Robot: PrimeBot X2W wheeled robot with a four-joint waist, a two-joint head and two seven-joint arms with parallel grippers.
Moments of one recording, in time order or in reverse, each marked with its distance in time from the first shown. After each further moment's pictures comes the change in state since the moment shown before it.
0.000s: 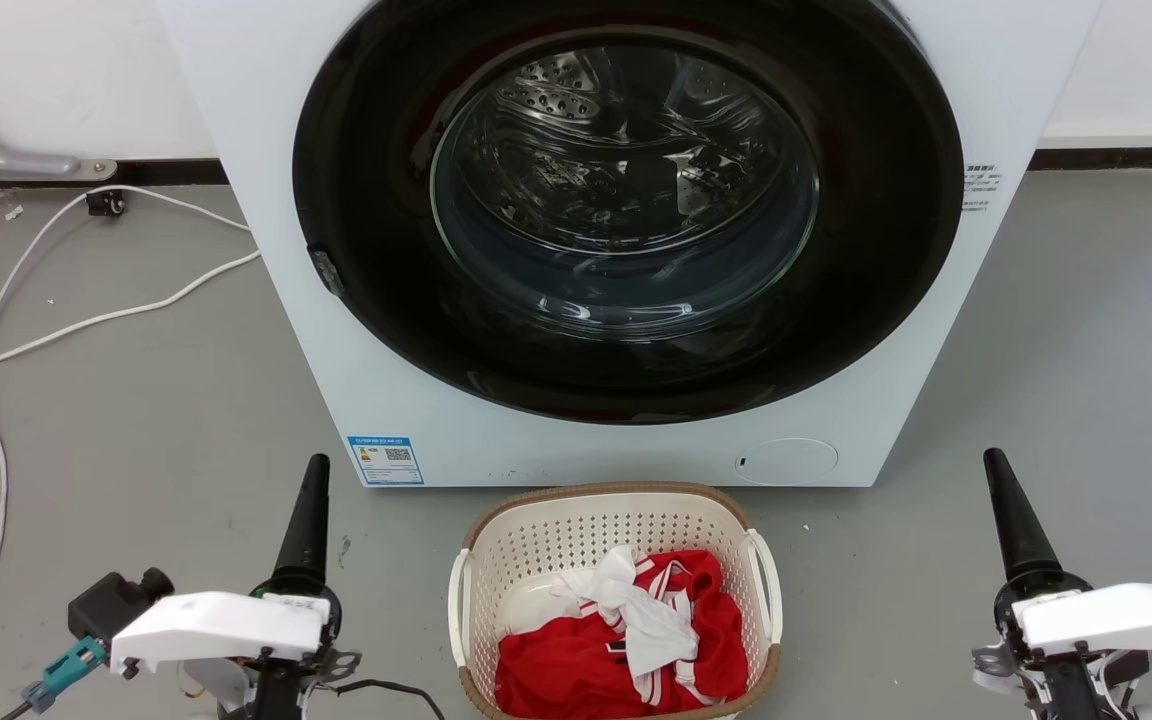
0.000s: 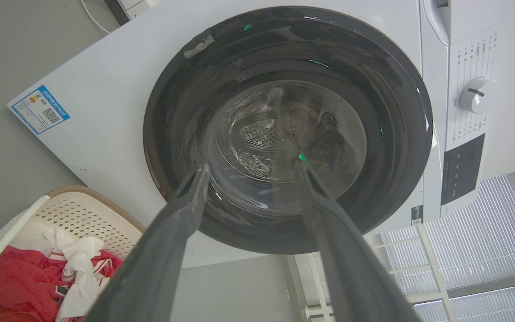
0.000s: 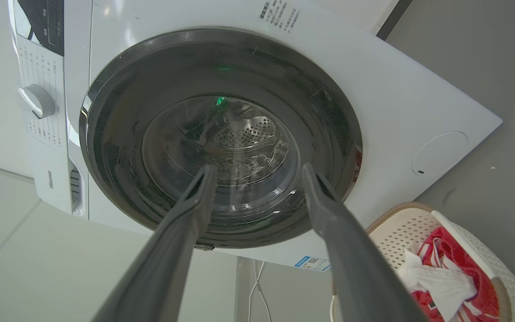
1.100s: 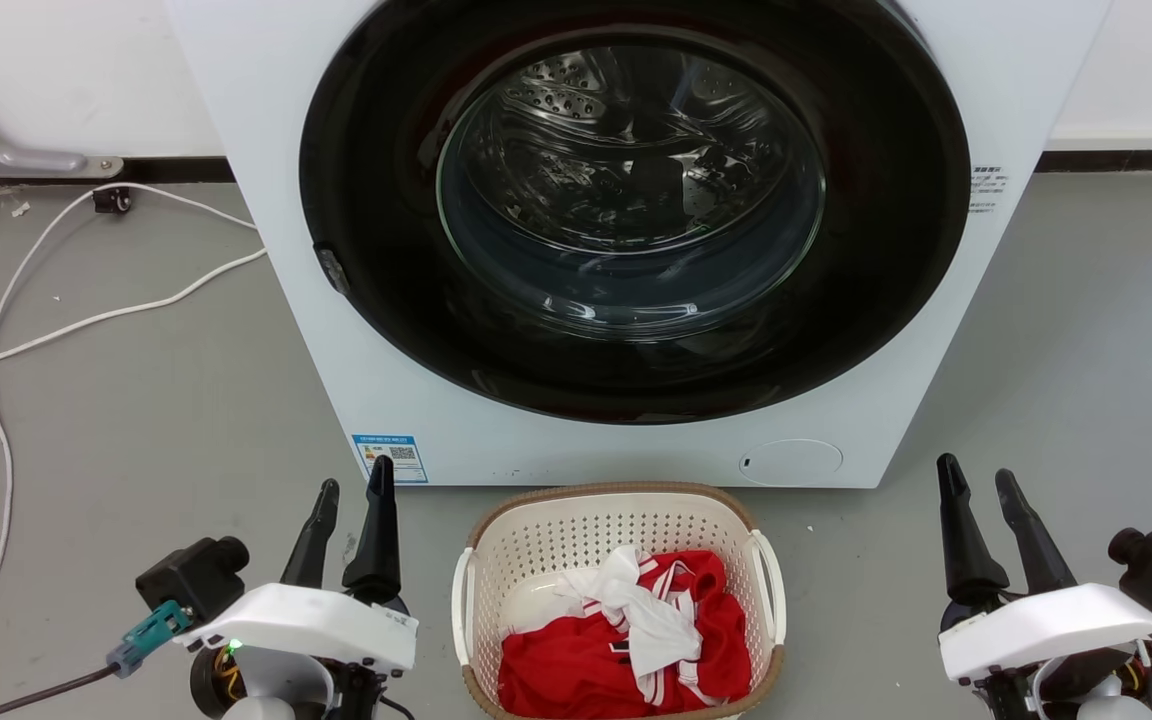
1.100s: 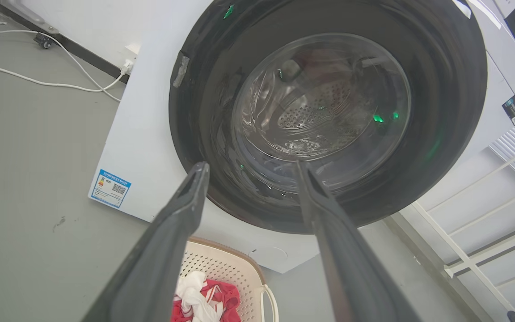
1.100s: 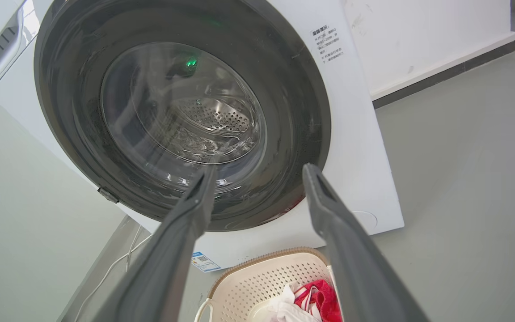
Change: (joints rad) left arm -0.004 0.000 -0.105 -0.003 0.537 0.056 -0.107; right arm 0.016 0.000 0.053 -0.030 -0.638 0.000 -0.108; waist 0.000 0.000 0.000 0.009
